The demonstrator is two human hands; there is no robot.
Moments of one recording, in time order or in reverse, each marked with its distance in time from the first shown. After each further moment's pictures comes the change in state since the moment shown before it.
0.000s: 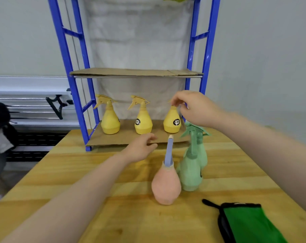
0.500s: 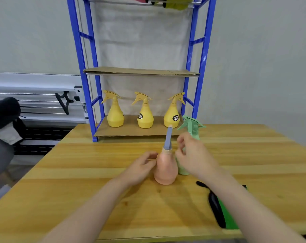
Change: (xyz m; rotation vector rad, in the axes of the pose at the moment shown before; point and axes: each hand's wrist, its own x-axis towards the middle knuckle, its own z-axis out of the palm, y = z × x) left_hand -0.104 -0.015 0.047 -0.361 -0.057 -0.026; right_hand -0.139 -0.069 0.053 0.155 -0.032 0.402
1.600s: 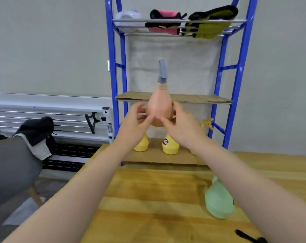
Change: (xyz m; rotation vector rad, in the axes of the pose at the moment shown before) left_hand 0.030 0.113 -0.167 0.040 0.628 0.332; right_hand 0.141 -0.123 -0.005 0.188 0.152 -0.263
